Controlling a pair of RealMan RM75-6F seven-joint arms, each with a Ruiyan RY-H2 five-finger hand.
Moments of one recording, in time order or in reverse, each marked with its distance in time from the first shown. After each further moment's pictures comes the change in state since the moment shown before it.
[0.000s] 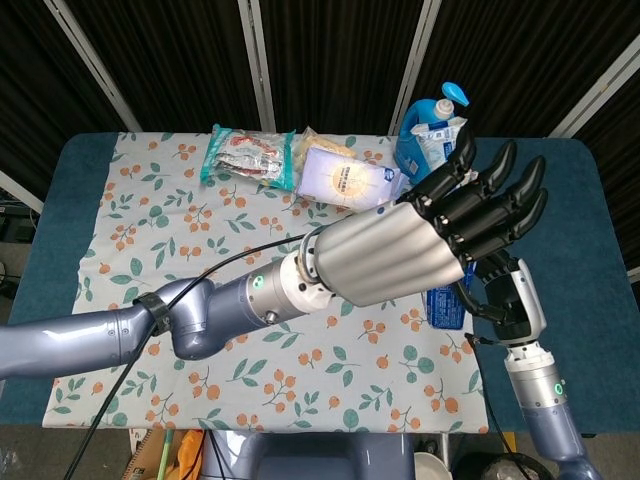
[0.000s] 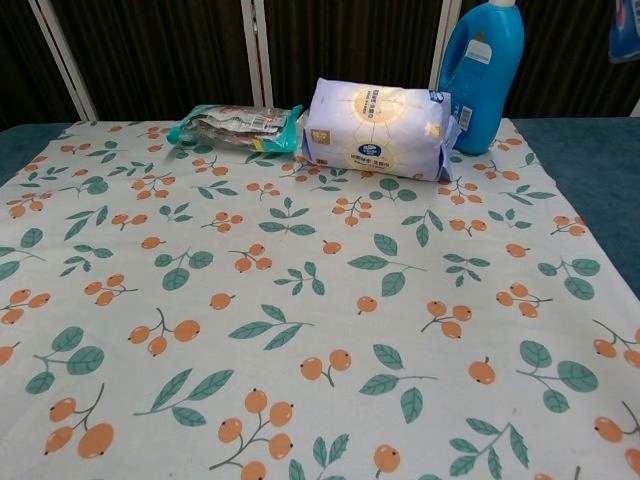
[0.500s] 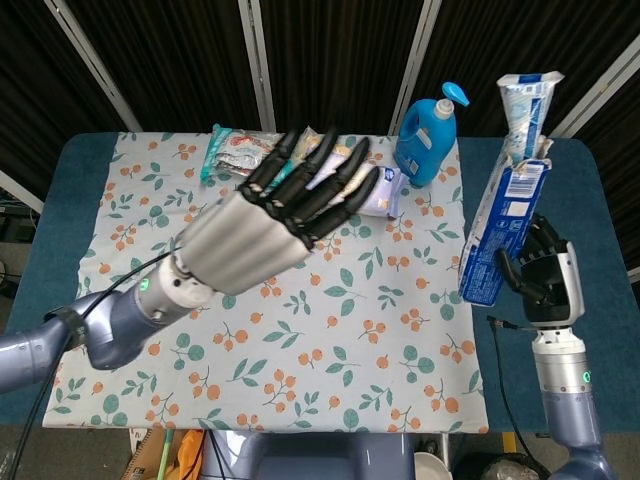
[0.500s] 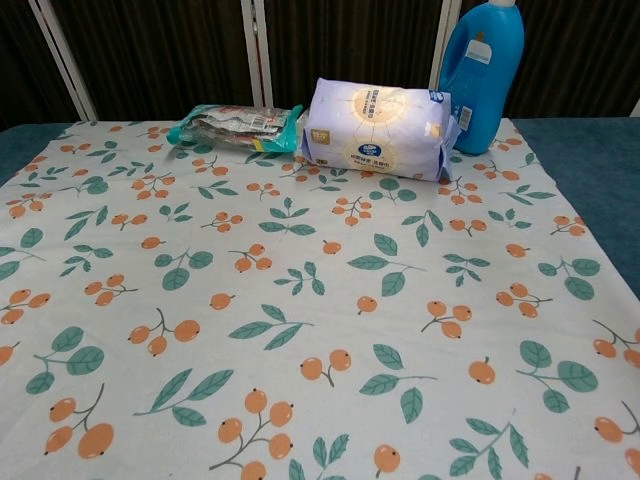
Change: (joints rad) left arm 0.315 0.179 0.135 -0.119 0.092 0.223 -0.101; right arm -0.021 0.034 0.102 0.026 0.114 0.052 0.075
